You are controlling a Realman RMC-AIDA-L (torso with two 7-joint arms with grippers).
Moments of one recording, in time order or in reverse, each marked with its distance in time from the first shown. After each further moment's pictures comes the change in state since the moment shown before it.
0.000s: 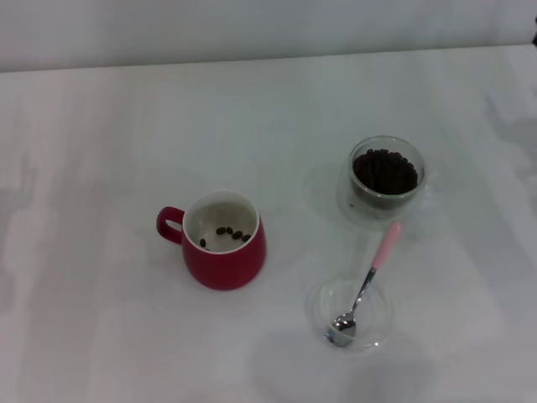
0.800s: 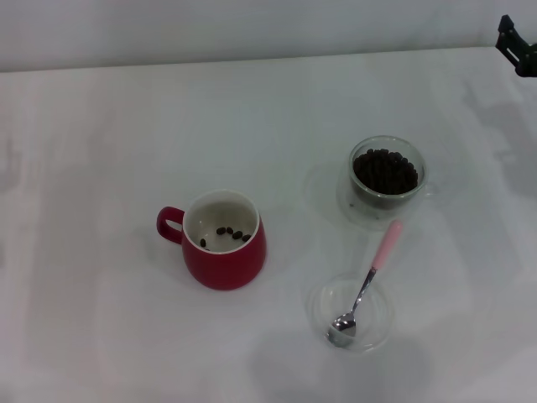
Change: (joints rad) left arm -0.086 0.005 -0.002 -0.035 -0.118 -0.146 -0.096; right arm 0.100 0.002 0.002 0.014 0.007 0.248 -0.003
